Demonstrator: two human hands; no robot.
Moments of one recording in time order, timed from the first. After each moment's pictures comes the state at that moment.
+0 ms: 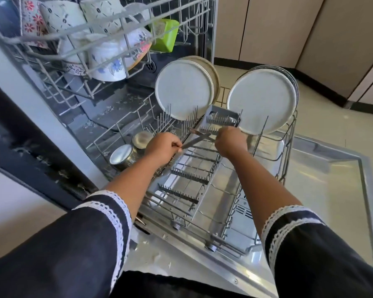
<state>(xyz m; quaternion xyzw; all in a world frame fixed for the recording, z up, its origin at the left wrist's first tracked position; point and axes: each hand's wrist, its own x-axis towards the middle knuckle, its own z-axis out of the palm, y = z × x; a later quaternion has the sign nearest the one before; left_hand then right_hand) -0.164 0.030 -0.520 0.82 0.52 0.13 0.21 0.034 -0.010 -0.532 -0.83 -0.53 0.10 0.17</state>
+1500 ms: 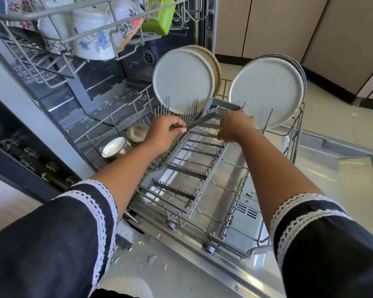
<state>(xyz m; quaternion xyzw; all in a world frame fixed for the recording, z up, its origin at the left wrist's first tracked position) -0.151 0.042 -0.530 0.81 0.44 0.30 0.25 0.053 0.001 -0.518 -0.80 -0.60 0.05 0.04</state>
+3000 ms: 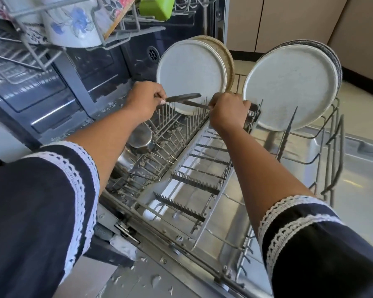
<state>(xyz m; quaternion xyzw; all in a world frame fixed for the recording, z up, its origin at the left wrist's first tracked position) -0.167 0.144 -0.497 0.81 0.52 0.25 0.09 0.019 0.070 -0.537 -0.80 -0.52 -0.04 0.29</state>
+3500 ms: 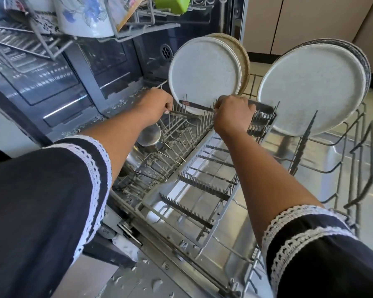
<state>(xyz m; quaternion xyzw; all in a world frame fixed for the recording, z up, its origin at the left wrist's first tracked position) -0.177 0.160 -0.511 0.85 0.52 0.11 0.02 0.004 0.081 -0.545 -0.81 -0.53 -0.04 0.25</state>
